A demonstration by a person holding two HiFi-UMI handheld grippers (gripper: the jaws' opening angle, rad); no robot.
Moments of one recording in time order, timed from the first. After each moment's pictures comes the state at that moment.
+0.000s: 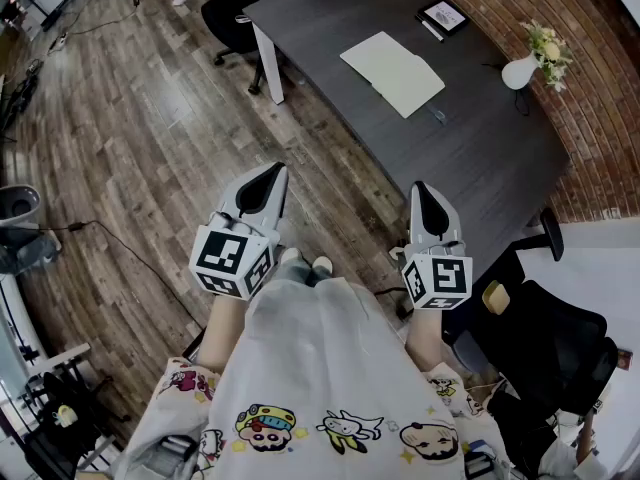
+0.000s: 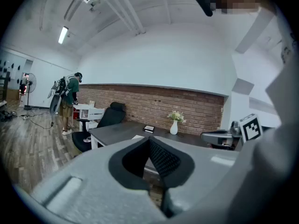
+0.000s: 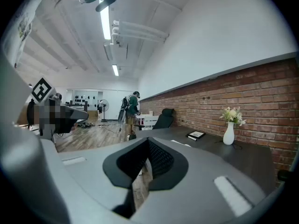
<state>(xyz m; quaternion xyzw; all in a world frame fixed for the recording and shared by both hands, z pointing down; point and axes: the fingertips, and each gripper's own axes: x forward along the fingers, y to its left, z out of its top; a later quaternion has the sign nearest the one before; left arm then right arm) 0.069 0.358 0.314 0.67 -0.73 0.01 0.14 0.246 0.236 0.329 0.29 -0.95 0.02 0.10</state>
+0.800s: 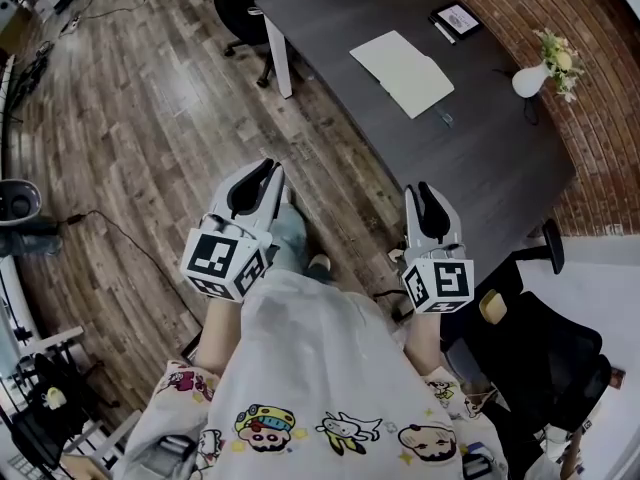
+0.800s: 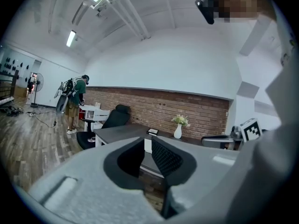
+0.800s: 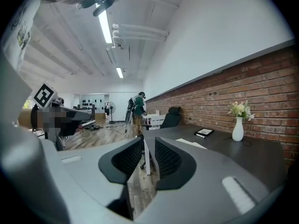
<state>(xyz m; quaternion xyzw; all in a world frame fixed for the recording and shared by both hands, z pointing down) 0.066 0.375 0.312 0.64 -0.75 -0.02 0.14 0.239 0.243 0.333 0.24 -0.96 0.04 0.10</state>
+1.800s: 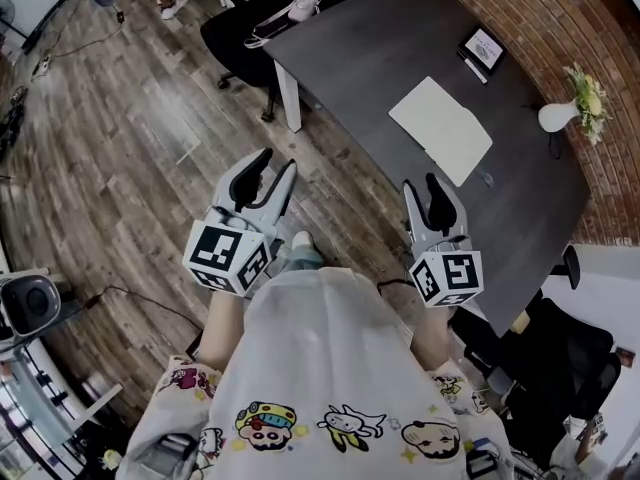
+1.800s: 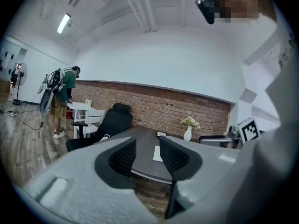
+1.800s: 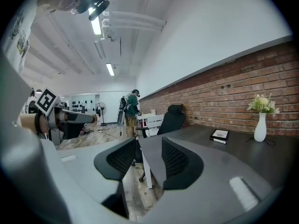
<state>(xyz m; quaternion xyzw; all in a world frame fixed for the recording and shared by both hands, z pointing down) -0.199 0.247 0.320 0.70 -0.70 -0.01 0.15 -0.016 0.144 0.338 0.28 -0.95 0.07 0.10</state>
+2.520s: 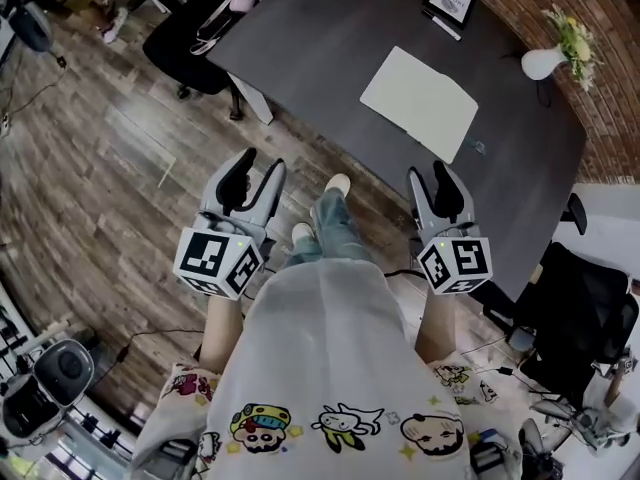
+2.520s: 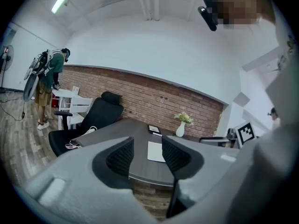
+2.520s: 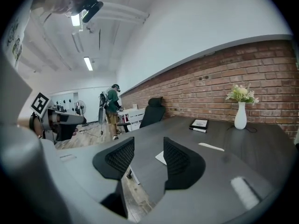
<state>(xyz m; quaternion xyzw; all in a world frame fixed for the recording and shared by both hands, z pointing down) -0.214 0.166 0.360 0.75 -0.63 0.00 0.19 0.010 0.079 0.377 0.39 -0.90 0.12 0.12</state>
